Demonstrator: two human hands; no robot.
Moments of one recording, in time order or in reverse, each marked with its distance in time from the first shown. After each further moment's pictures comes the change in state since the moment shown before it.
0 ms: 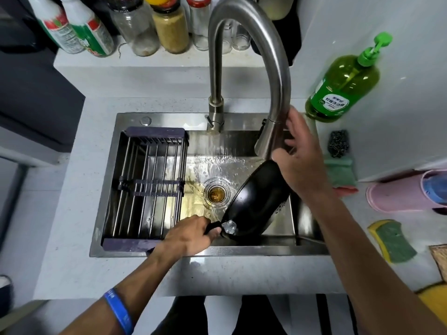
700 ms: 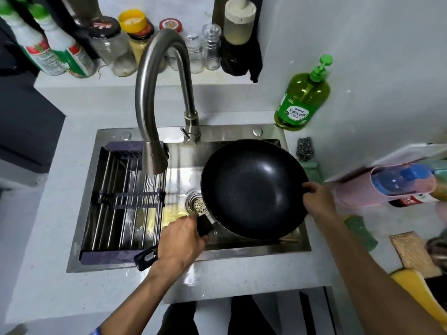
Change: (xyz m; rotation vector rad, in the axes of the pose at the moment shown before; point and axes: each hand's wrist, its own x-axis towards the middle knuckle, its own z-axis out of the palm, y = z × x) left_hand -0.037 0.064 -0.002 0.146 0.478 -0.056; right_hand -0.042 0.138 -0.097 -0.289 0.168 0.775
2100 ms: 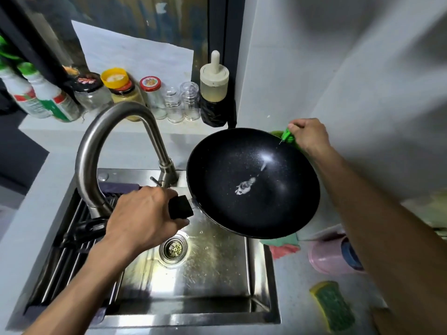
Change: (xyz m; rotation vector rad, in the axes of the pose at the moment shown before) left_hand 0.090 0.075 -0.170 0.146 0.192 0.059; right_hand 0.179 -0.231 -0.113 -0.202 0.166 -0.596
